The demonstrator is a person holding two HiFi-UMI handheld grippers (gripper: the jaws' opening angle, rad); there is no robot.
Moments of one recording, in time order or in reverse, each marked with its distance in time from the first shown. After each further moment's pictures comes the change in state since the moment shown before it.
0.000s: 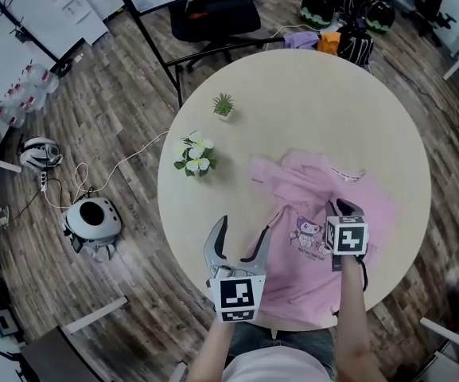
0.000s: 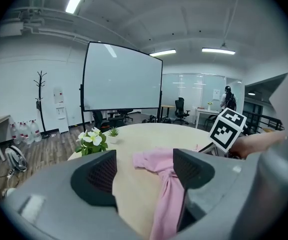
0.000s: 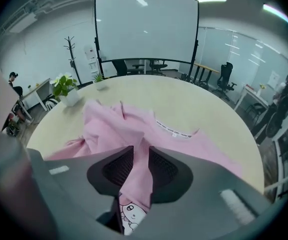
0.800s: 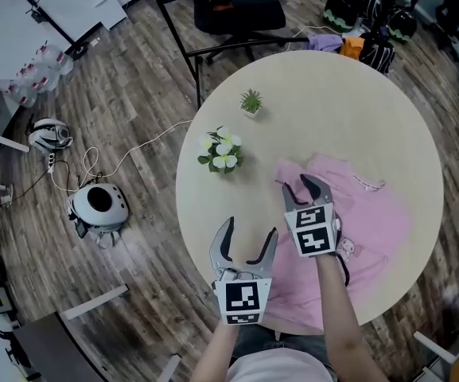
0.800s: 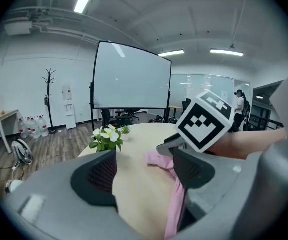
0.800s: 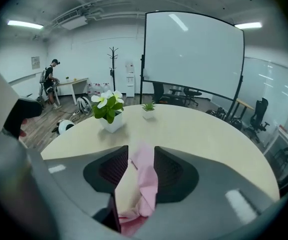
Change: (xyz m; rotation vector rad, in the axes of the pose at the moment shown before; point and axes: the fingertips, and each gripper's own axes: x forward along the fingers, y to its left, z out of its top) left arm -0.016 0.035 -0.002 -0.056 0.003 0.059; right arm -0.002 0.175 0.112 -0.338 -0.241 0.219
